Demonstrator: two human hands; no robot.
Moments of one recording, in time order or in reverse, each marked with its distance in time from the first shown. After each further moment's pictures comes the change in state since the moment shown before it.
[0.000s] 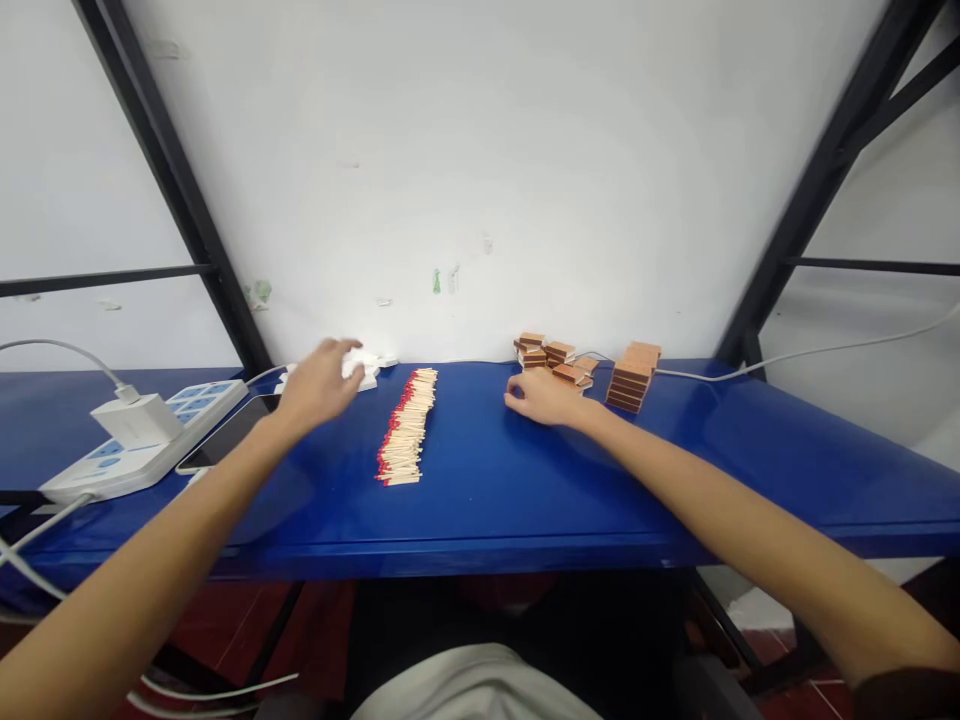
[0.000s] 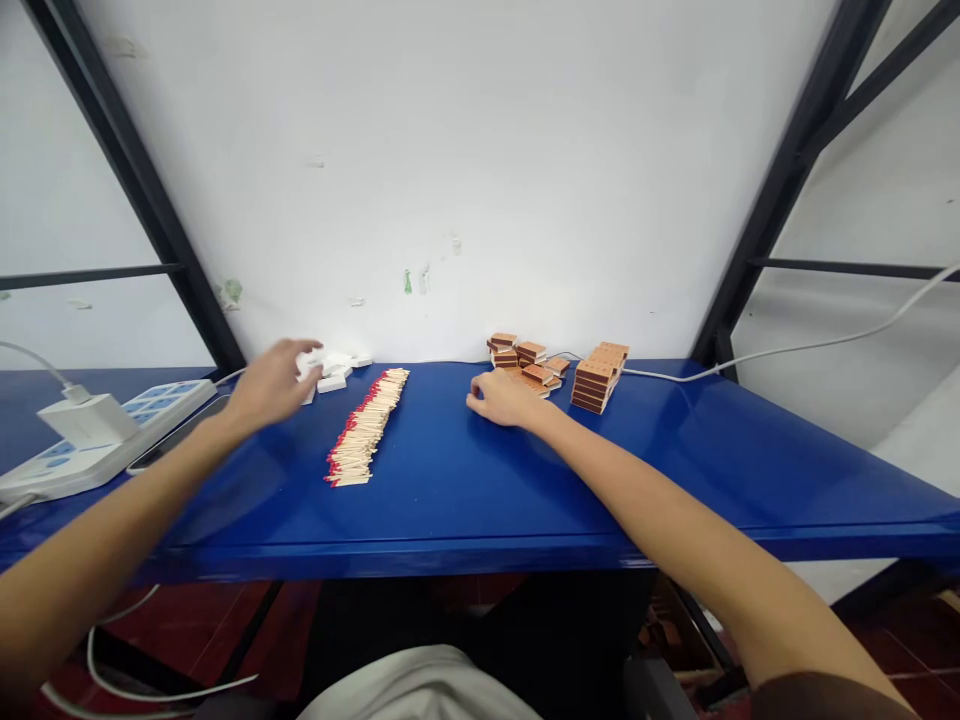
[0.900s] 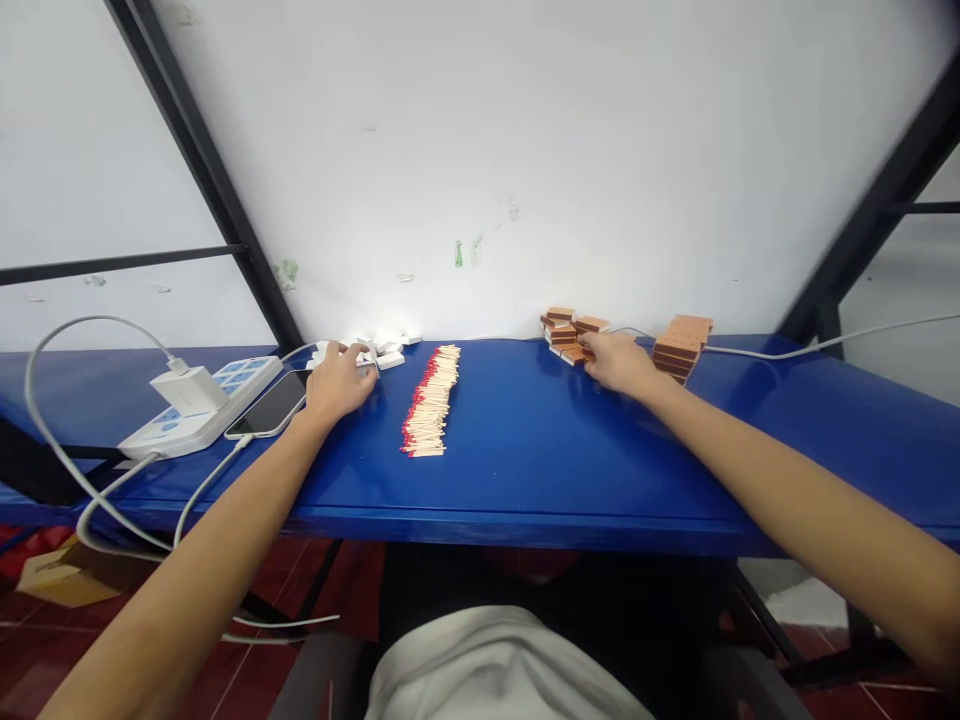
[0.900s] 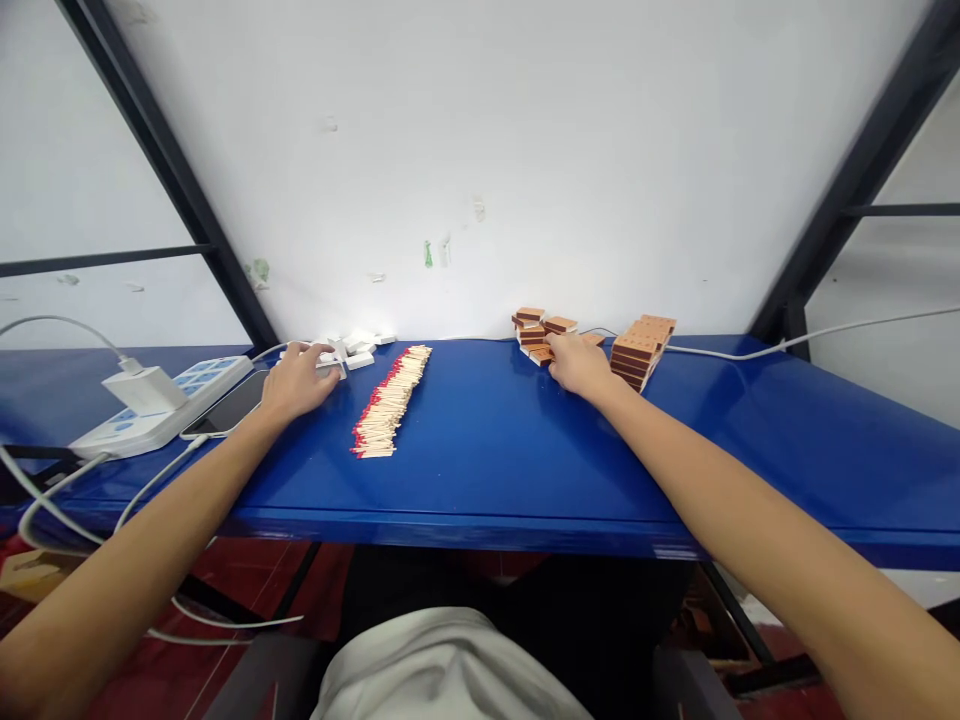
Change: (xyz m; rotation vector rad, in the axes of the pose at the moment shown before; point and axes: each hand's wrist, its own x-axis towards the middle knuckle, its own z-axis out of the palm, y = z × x) left_hand -0.018 -0.016 0.024 0.146 -0.016 -0.206; right_hand -0.013 0.070 0.007 -0.148 0.080 0.309
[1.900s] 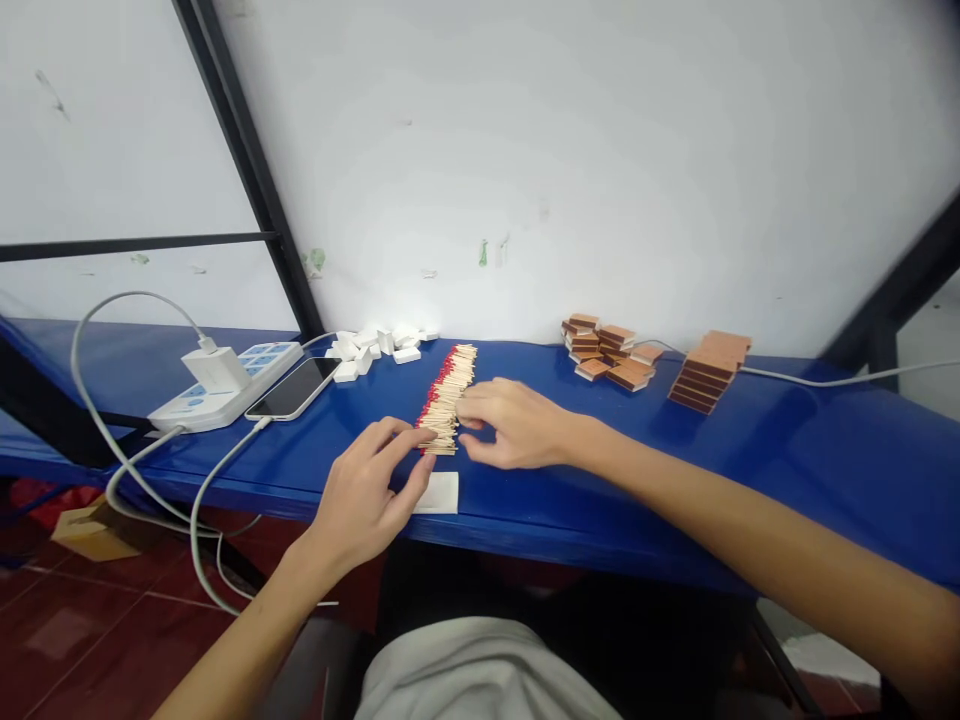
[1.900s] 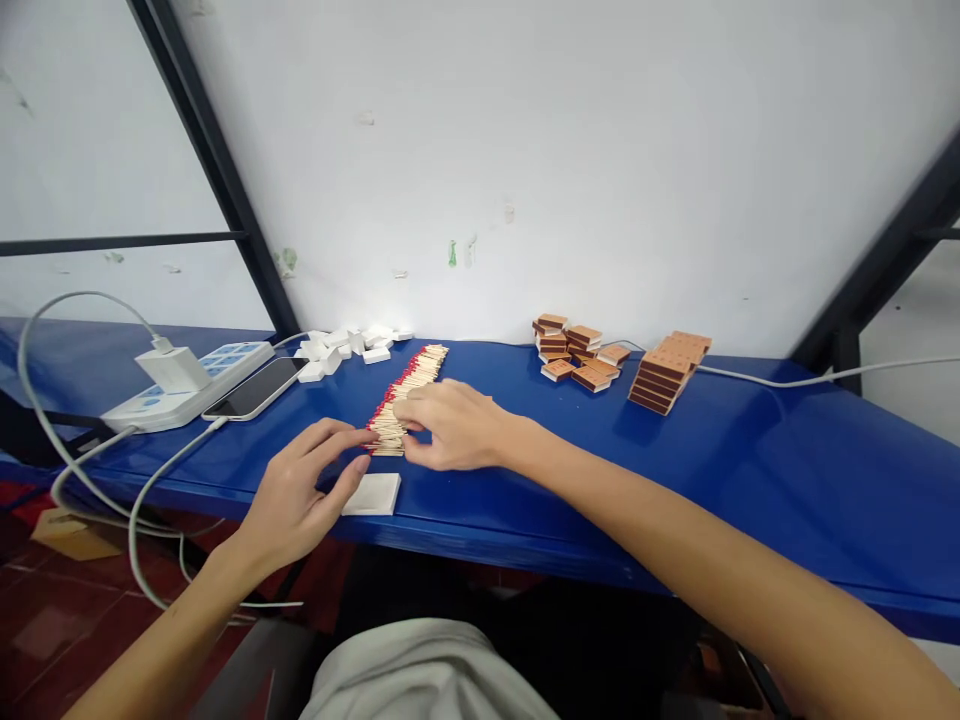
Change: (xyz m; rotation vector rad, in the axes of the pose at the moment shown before) left_hand -0.157 0.064 -0.057 -0.525 0.117 0.371; right_hand -0.054 -0.173 -0.048 0.309 -0.049 -0.928
